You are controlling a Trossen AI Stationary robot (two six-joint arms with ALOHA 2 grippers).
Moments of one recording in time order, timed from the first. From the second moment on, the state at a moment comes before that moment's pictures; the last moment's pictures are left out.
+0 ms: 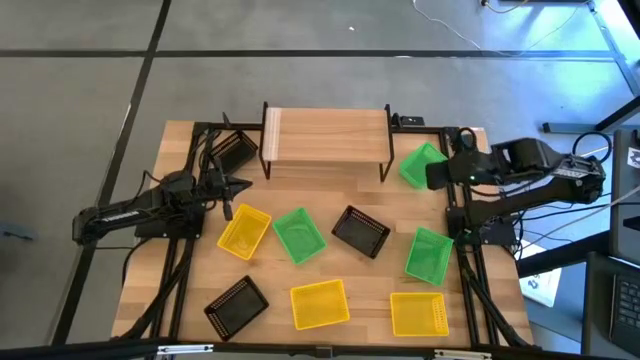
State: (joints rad) left arm 0.29 0.01 0.06 -0.12 -0.09 -0.03; right arm 0.05 0.96 1.31 -1.49 0.40 1.25
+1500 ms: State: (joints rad) left arm 0.29 0.01 0.06 -0.11 -0.10 -0.08; right arm -0.57 1.24 0.95 -1.12 -0.09 0.40
